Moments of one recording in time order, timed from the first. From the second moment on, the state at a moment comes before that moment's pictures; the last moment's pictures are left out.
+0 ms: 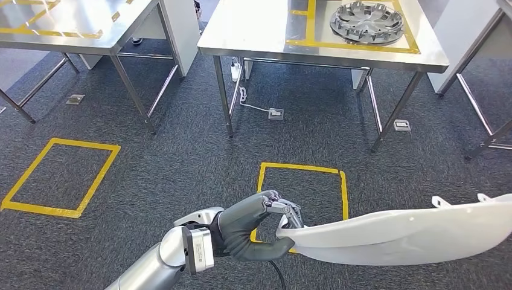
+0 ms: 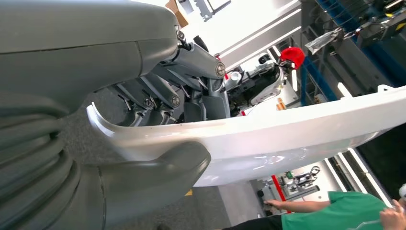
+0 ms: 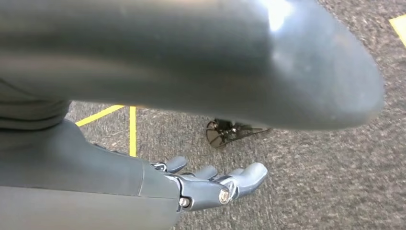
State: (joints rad) left arm -0.38 -0.05 -0.75 -1.59 0.01 -0.36 -0.54; right arm -0.07 0.05 -1.27 -0.20 0.99 0.14 -0.16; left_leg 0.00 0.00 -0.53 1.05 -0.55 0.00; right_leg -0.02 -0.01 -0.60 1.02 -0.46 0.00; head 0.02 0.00
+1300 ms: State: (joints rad) left arm -0.39 -0.03 -0.77 -1.57 0.01 -0.34 -0.55; right arm -0.07 0.06 -1.30 -0.20 0.97 0.14 -0.16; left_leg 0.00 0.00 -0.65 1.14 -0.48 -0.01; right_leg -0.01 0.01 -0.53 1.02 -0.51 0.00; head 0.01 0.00
